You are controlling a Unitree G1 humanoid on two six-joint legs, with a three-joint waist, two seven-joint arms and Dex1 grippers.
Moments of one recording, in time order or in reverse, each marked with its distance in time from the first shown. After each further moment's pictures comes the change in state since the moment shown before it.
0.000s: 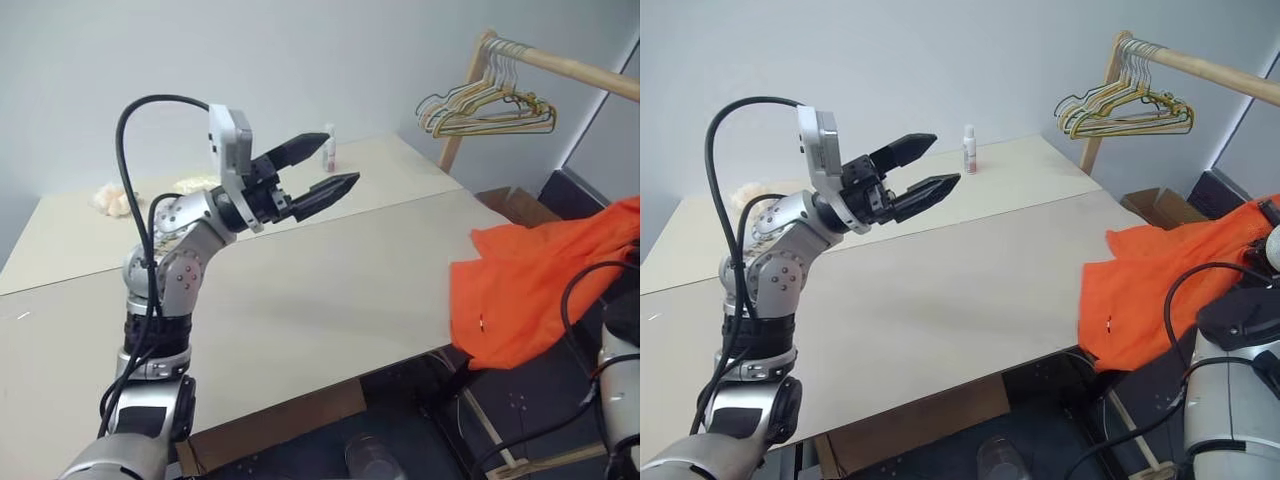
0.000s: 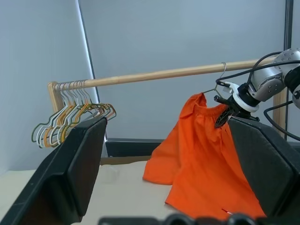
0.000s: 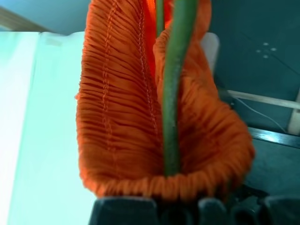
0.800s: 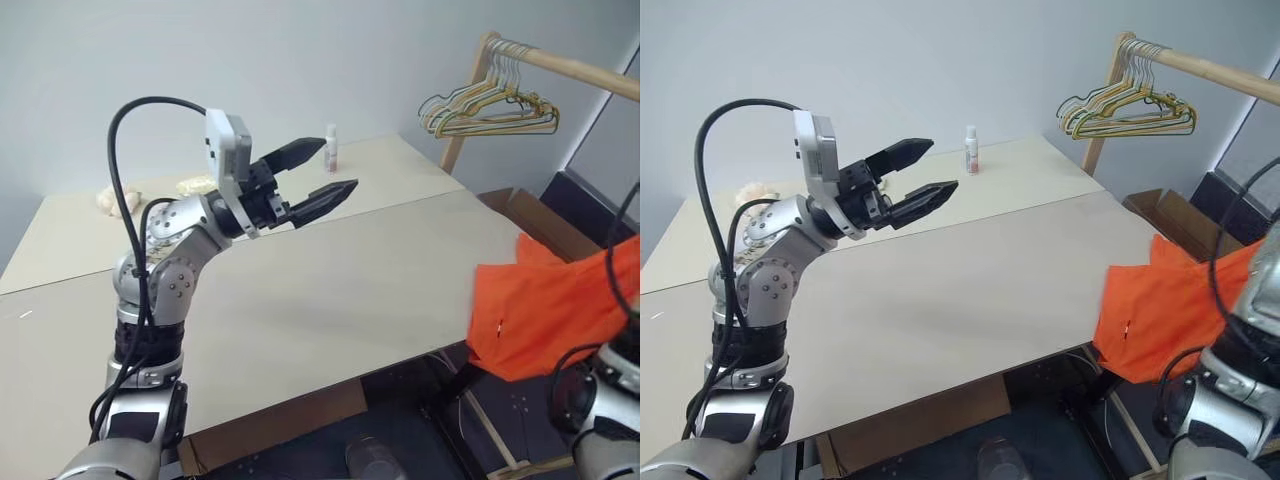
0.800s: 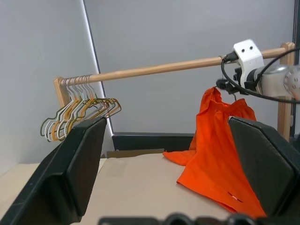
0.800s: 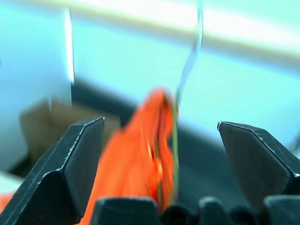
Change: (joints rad) left arm 0.036 0.053 -0.006 -0.058 -0.016 0.025 0.043; right arm 0.579 0.153 0.679 -0.773 -0.176 -0.667 0.069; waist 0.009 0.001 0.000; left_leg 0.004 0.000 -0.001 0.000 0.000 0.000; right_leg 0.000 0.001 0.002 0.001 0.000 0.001
